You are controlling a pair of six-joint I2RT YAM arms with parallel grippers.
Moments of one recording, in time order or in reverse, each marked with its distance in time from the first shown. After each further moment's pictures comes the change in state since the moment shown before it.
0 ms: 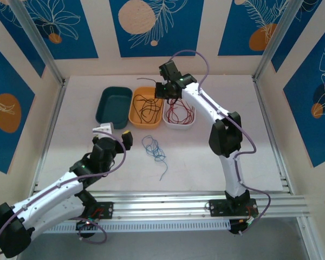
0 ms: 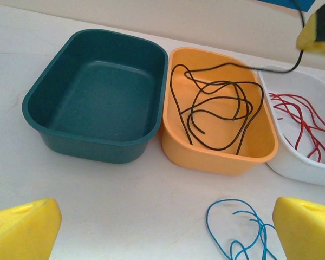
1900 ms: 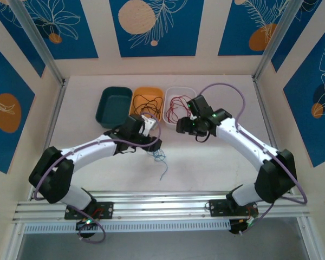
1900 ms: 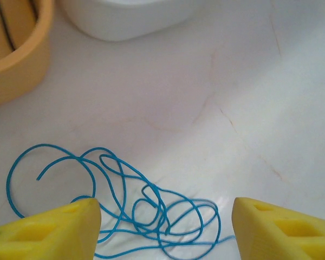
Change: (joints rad) left arm 0.037 0.688 0.430 -0.138 0.810 0.335; right arm -0.007 -0.799 -0.979 0.050 0.011 0.106
